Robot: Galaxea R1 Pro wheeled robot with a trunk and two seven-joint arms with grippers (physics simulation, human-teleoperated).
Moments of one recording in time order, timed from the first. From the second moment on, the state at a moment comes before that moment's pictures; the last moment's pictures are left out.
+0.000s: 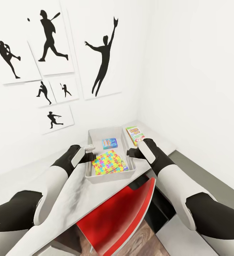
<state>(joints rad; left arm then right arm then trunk) -1.14 -0.06 -0.11 -0.42 0.42 0.70 0.28 -1.13 0.13 0.27 -0.61 -0.67 0.83 -0.45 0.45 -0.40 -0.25</state>
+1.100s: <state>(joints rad) -1.14 -0.06 -0.11 -0.42 0.42 0.70 0.28 -1.13 0.13 0.27 -0.51 -0.67 0.74 -0.41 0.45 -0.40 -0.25</state>
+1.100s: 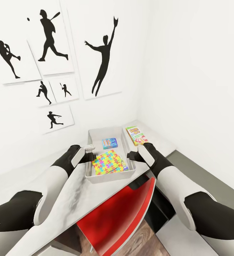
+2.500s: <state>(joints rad) -1.14 -0.06 -0.11 -0.42 0.42 0.70 0.28 -1.13 0.14 0.33 -0.51 -0.67 0.74 -0.37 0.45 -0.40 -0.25</state>
